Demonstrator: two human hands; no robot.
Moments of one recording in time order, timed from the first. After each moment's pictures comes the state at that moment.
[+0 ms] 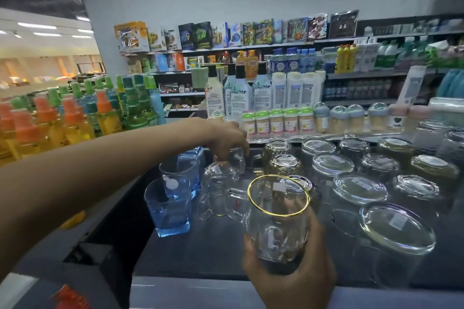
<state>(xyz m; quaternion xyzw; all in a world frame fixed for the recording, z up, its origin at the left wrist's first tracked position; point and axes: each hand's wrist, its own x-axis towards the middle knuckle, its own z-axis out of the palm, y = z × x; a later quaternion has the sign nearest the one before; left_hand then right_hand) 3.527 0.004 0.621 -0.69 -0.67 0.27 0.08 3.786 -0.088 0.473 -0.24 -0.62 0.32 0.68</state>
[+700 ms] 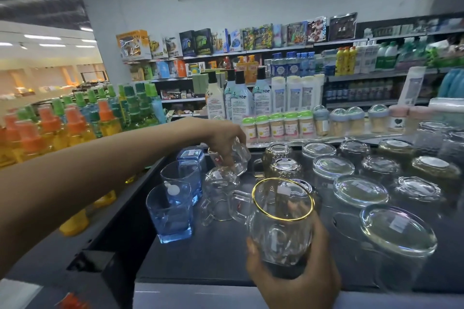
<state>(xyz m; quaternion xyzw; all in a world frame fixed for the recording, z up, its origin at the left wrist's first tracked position) 3.529 0.003 0.637 -0.63 -0.76 0.12 -0.02 3.792 -0.086 0.472 -0.28 -0.63 0.31 0.66</state>
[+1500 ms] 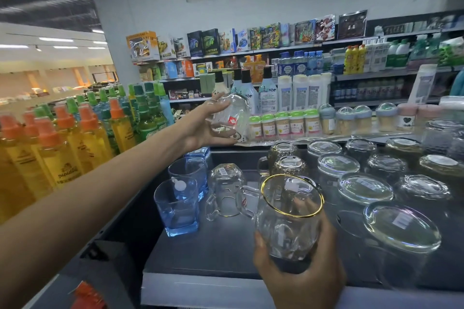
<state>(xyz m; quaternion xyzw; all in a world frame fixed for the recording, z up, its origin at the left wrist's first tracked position) 3.524 -0.059 0.633 -0.31 -0.56 -0.66 -0.39 3.793 -0.083 0.467 -0.27 -0.63 0.32 0.66</state>
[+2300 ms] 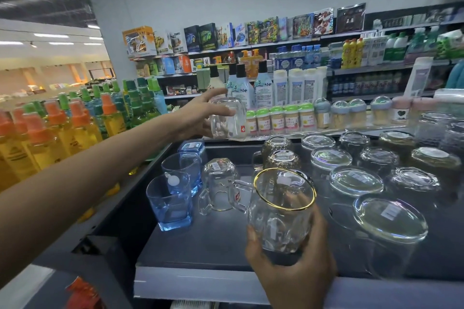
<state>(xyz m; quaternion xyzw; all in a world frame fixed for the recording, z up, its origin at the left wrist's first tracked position) 3.532 -0.052 0.646 -0.42 -0.69 -0.51 -0.29 3.796 -0.081 0.464 -0.27 -0.62 0.34 0.65</state>
